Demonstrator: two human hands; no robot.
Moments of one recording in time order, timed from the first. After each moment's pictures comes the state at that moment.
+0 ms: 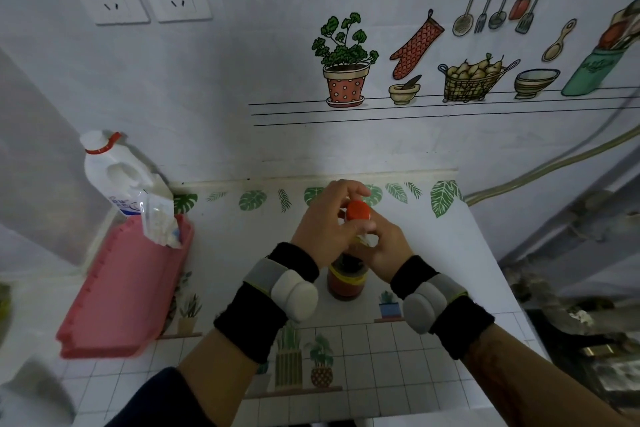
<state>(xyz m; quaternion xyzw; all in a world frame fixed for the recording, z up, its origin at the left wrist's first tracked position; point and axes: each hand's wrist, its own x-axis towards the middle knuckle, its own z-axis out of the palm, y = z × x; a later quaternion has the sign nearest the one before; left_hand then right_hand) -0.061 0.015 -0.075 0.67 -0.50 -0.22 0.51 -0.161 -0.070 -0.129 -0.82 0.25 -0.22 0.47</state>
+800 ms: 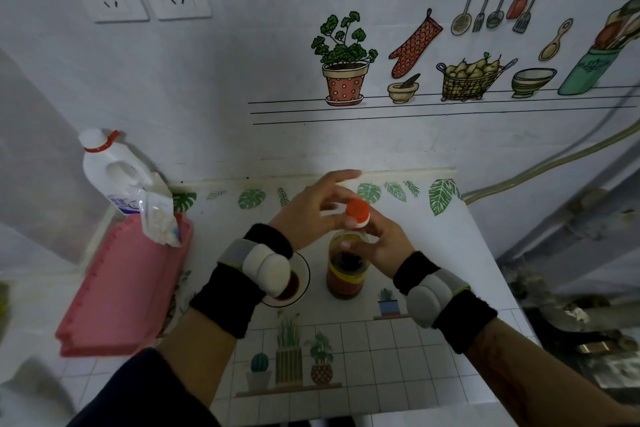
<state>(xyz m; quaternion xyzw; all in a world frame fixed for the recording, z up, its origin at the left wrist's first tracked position) -0.025 0.021 -0.076 0.66 -0.54 -0.31 0.42 -0.162 -0.073 -0.127 -0.79 0.26 -0.18 0.52</state>
